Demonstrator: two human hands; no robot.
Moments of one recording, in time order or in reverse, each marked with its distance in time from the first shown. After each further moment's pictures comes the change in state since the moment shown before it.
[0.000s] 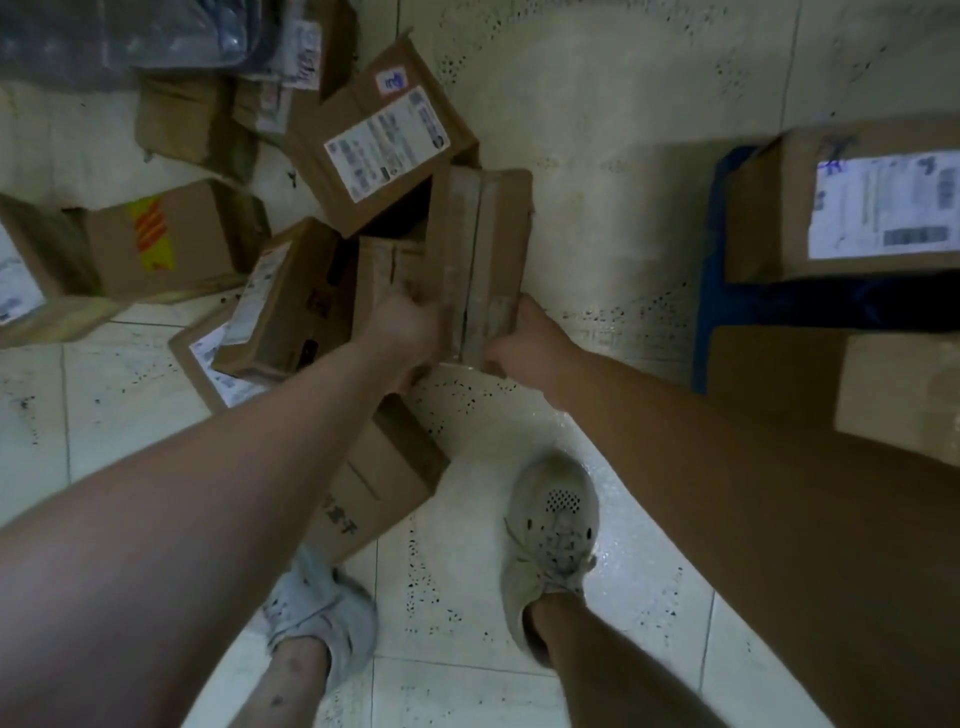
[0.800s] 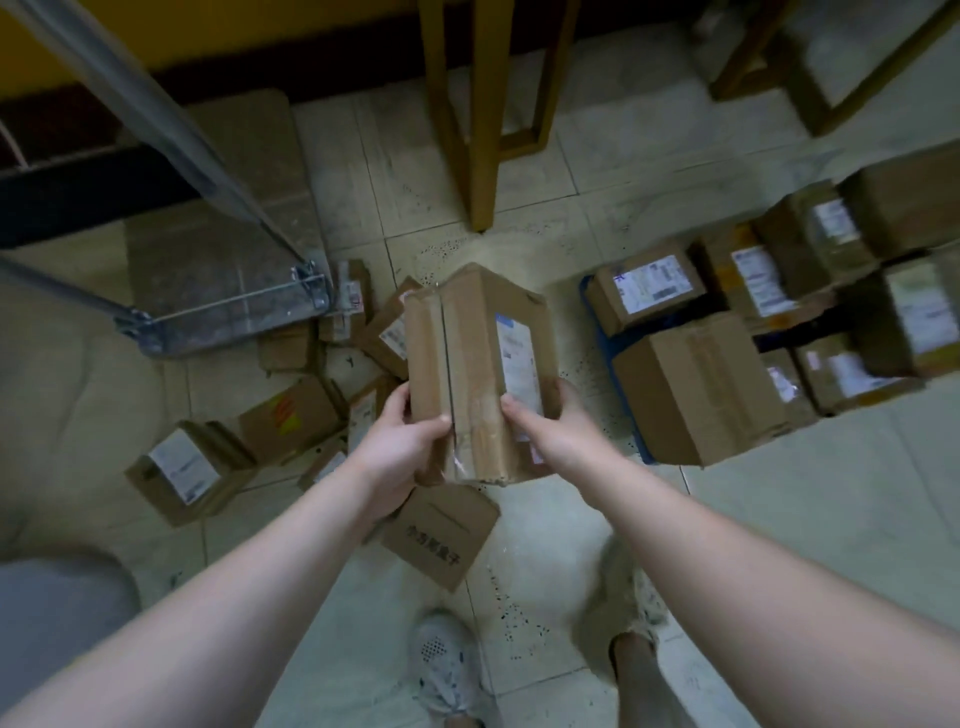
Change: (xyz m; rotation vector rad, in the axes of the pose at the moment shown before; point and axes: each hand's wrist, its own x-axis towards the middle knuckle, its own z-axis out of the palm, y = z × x) left_hand -0.232 0.007 -0.186 -0.254 -0.471 0.239; right_hand -0.310 -0.104 0.059 0.396 0.439 -0.047
